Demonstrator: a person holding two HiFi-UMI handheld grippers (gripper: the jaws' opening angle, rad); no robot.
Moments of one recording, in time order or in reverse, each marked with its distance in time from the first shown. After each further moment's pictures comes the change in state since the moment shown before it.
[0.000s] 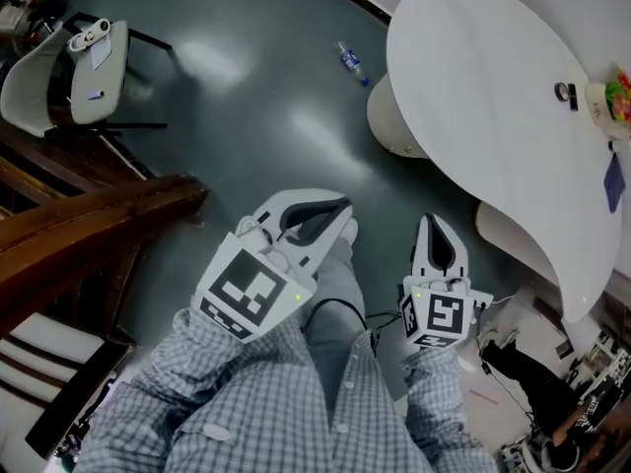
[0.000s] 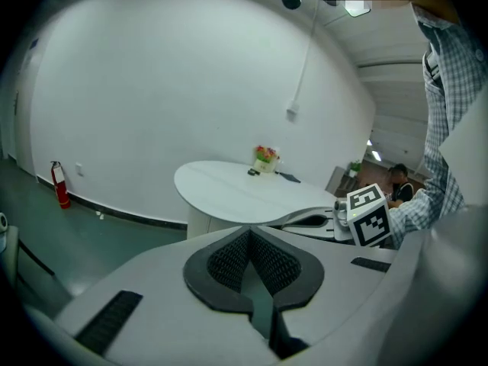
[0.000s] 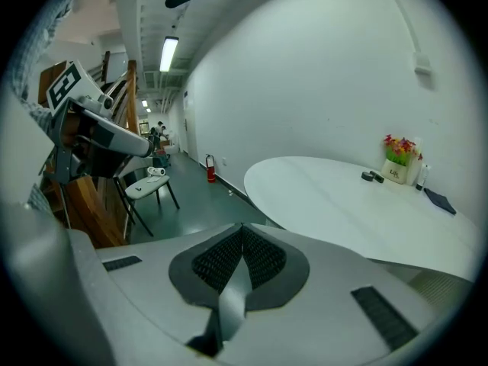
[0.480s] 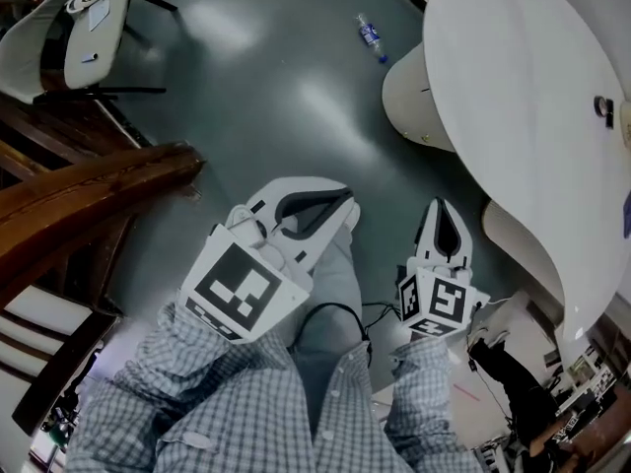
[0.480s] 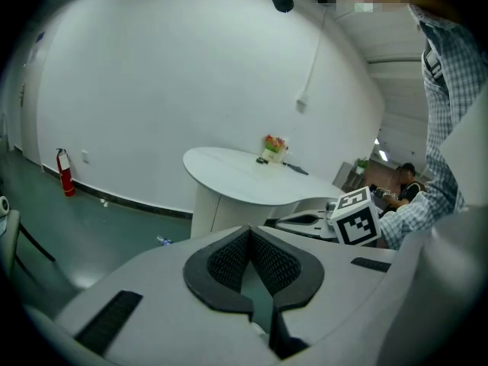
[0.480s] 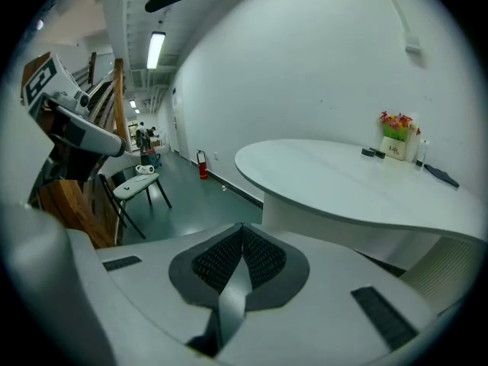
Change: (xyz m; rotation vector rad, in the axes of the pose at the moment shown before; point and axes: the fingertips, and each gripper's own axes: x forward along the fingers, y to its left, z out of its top) left arm 0.016 0.027 -0.049 -0.042 0.034 0.027; right arm 0.058 -0.001 -0.044 0.068 0.024 -0.048
